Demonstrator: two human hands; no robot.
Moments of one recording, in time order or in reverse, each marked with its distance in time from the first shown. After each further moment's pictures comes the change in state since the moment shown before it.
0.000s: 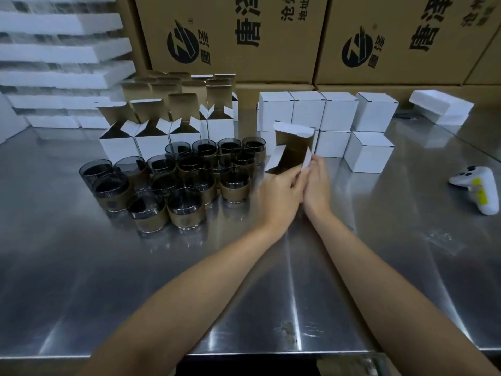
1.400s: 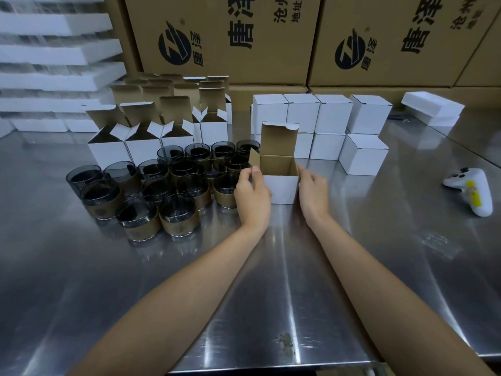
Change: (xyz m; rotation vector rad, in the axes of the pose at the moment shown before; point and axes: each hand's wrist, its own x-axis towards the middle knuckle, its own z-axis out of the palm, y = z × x) left_hand 0.009 -0.024 -0.004 -0.443 0.200 -0.543; right_hand 0.005 0.001 0.000 -0.029 0.019 0.149
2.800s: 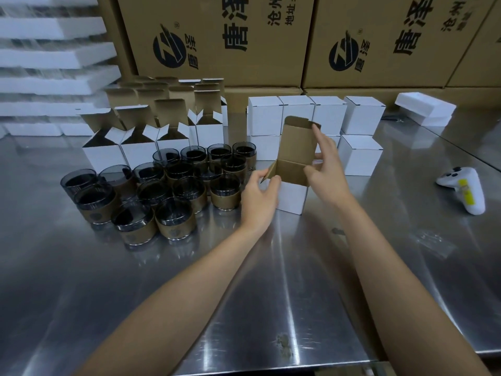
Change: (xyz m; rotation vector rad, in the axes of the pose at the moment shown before) left_hand -0.004 0.006 0.001 0.036 -0.289 -0.104; right_hand 0.023 -0.029 -0.041 -0.255 -0.226 -0.426
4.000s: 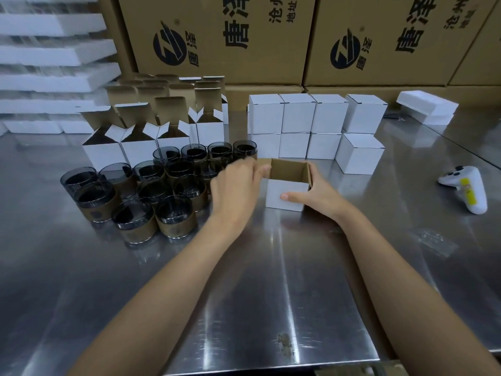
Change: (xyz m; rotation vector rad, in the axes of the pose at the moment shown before) left_hand -0.001 0.043 -0.045 1.051 0.105 0.419; right_hand -0.011 0.038 0.003 0.041 -0.348 0.237
